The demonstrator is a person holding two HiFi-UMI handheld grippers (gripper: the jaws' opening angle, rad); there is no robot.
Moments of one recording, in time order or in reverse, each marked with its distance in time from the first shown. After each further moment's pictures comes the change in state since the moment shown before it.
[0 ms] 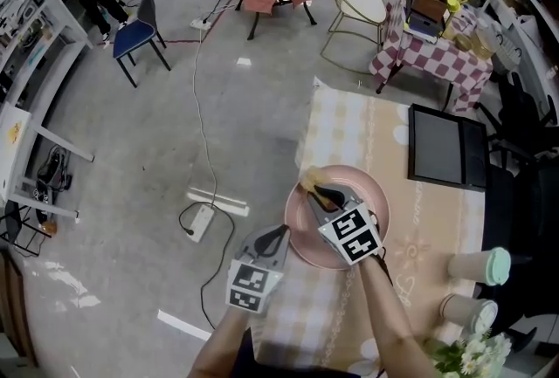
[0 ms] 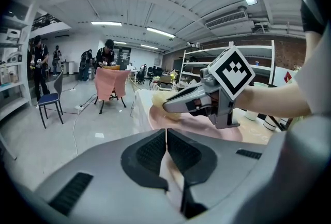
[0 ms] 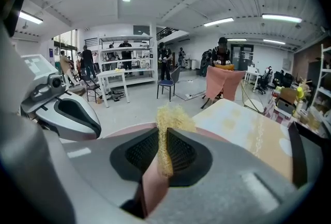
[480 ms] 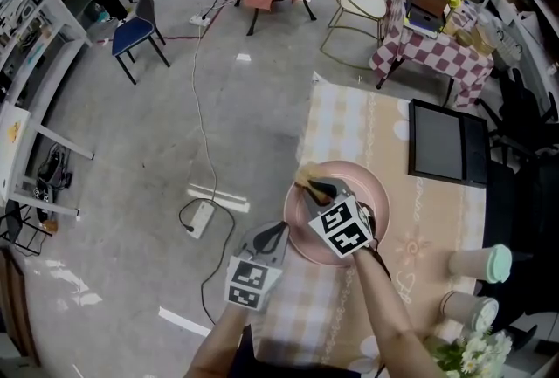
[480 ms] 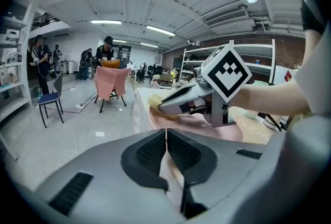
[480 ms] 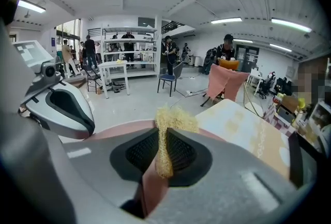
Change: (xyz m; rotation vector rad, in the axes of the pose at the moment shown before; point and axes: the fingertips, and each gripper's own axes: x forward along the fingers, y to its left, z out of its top) left arm -0.001 0.000 -0.004 0.001 0.020 0.001; right arm 0.016 0.005 -0.003 -0.092 0.064 -0.004
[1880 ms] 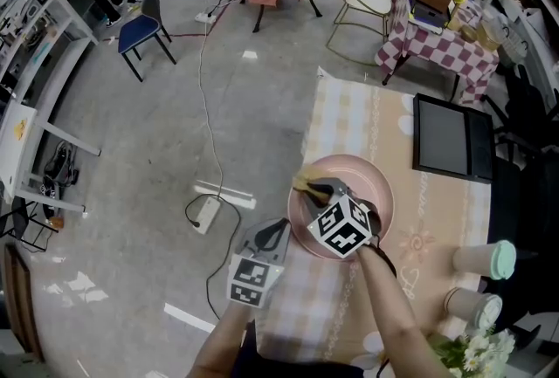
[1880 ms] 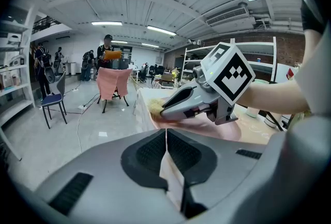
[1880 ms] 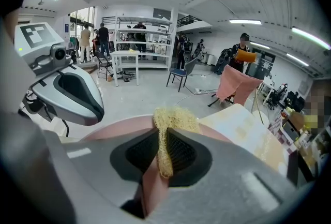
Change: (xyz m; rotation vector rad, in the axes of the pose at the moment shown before) left arm -0.009 0.000 -0.001 0.009 0.004 0.029; right arm 0.000 0.025 -0.008 -0.146 0.084 0.071
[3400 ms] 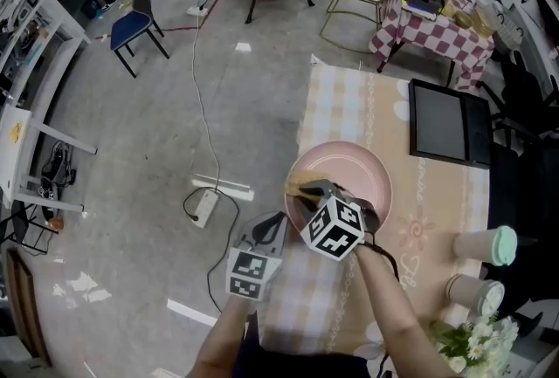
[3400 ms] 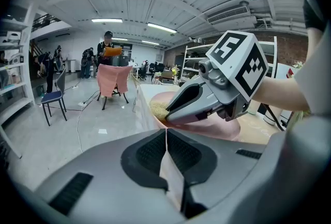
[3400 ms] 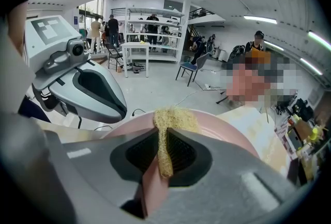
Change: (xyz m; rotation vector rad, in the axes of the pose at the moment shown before) left arm 0.000 -0.001 -0.015 -0.009 0.030 -0.003; right arm -0.005 0.038 -0.011 -0.083 0.090 0.080
